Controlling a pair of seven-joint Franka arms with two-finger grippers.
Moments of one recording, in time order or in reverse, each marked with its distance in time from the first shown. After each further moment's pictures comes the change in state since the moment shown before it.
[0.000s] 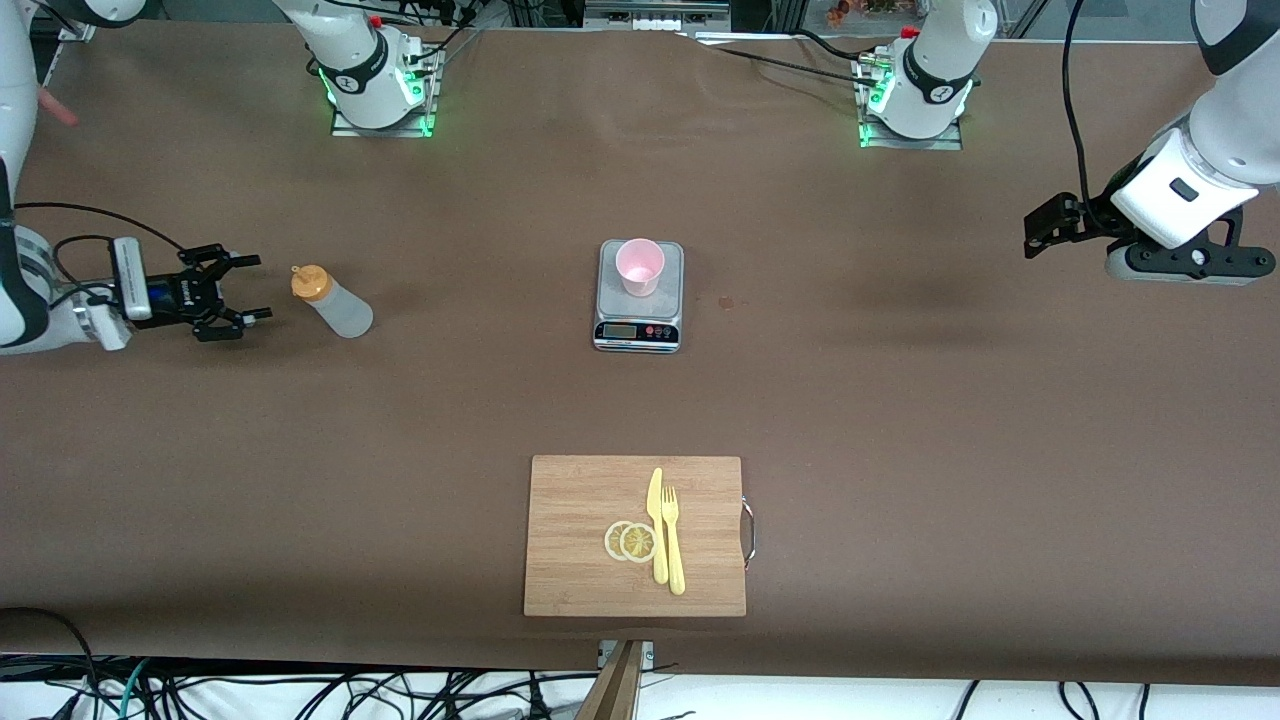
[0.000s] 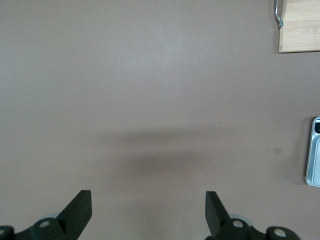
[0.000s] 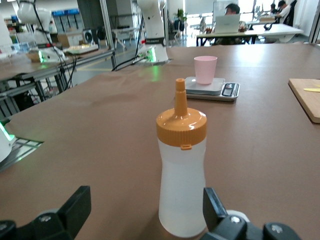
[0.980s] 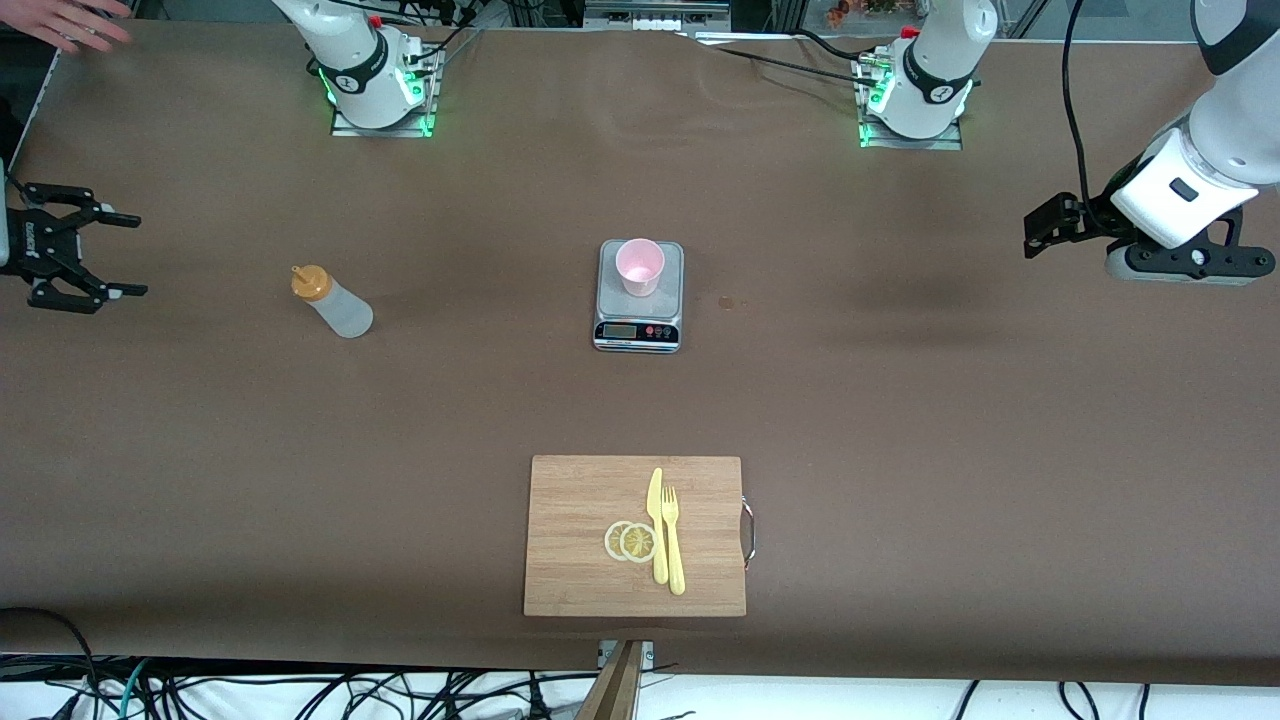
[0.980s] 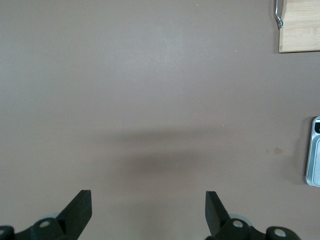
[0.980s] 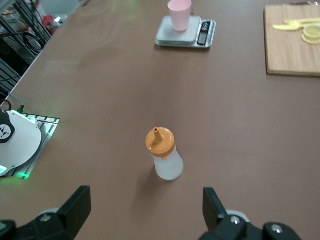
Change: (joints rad) left arm 0.000 0.000 0.000 0.000 0.000 -0.001 0.000; right arm 0.041 -0.453 0.086 0.039 -0.248 0.106 0.498
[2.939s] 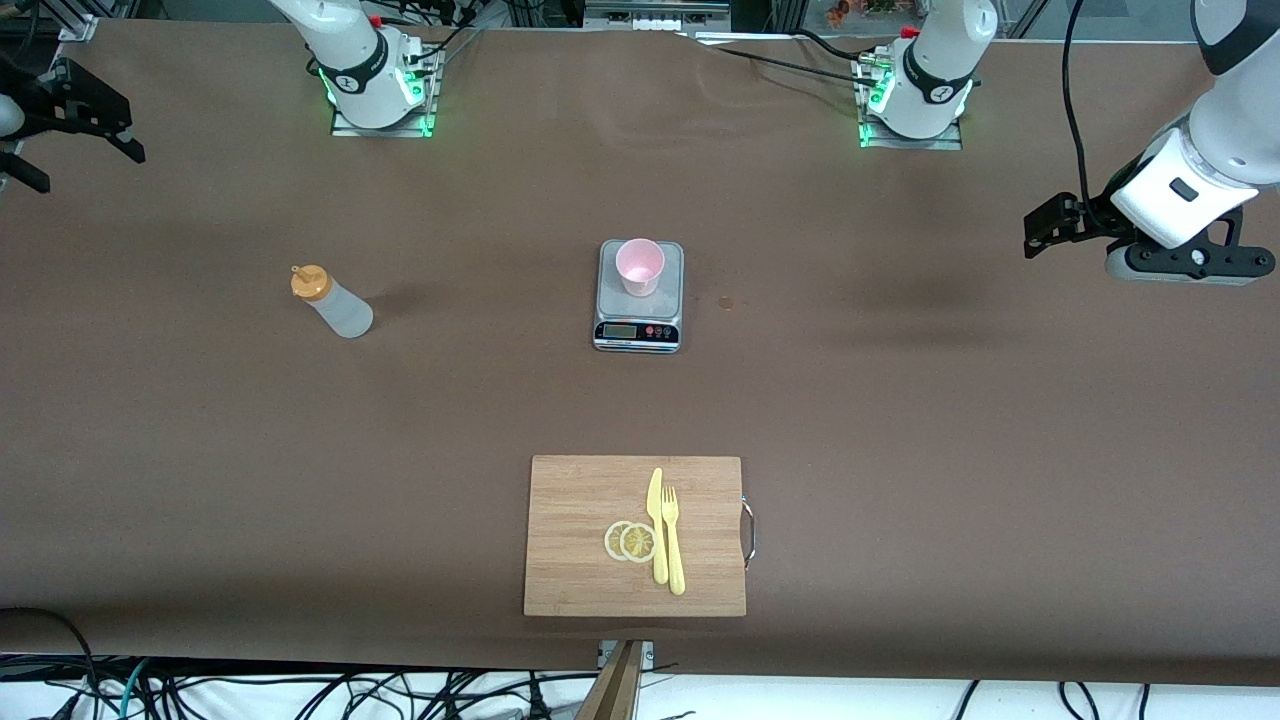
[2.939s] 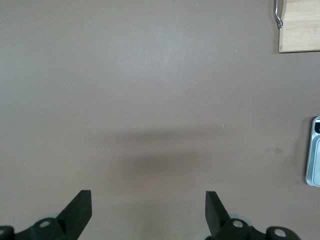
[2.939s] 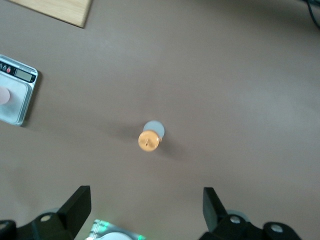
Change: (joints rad) left arm 0.000 0.000 0.000 0.000 0.000 0.000 0.000; right arm 0.276 -0.360 0.128 0.050 -0.400 0.054 1.841
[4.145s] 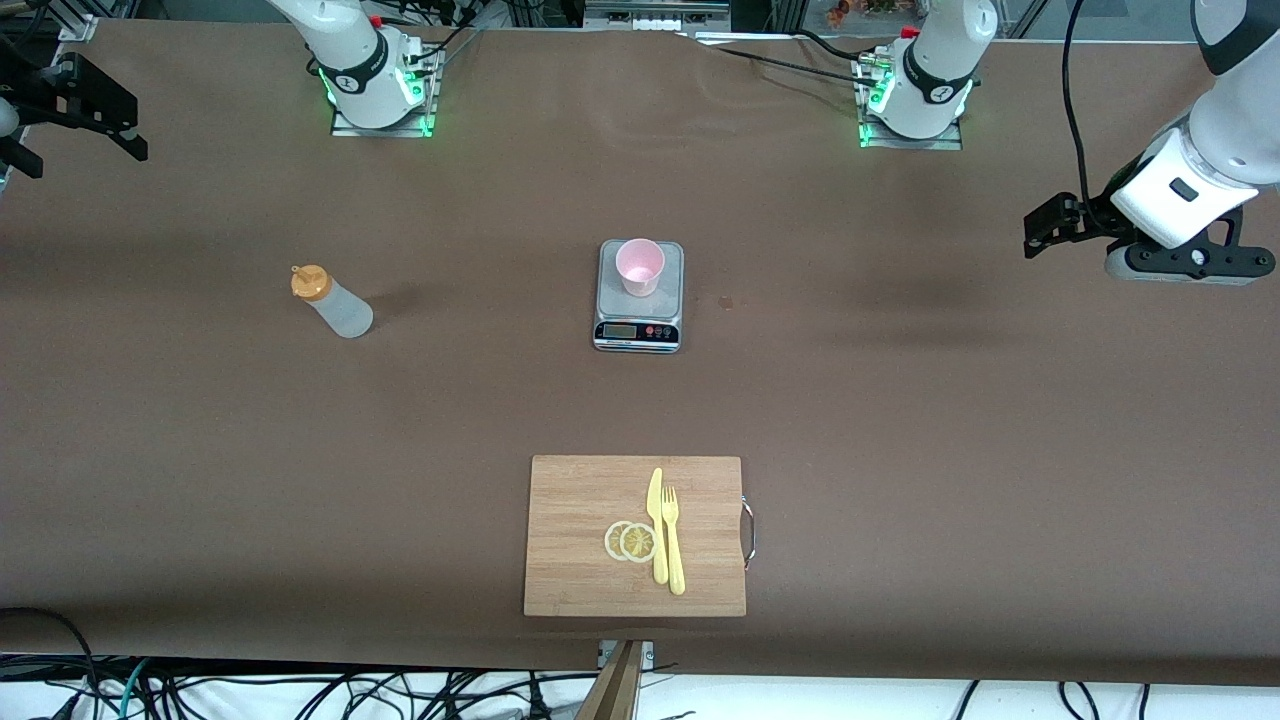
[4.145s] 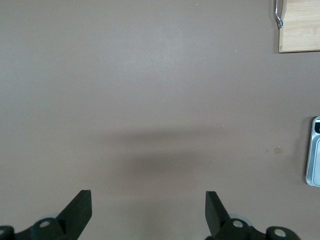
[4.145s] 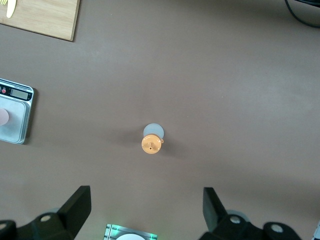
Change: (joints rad) left arm 0.000 0.000 0.000 0.000 0.000 0.000 0.000; right arm 0.050 0.077 0.008 0.135 -0.040 -0.049 0.126
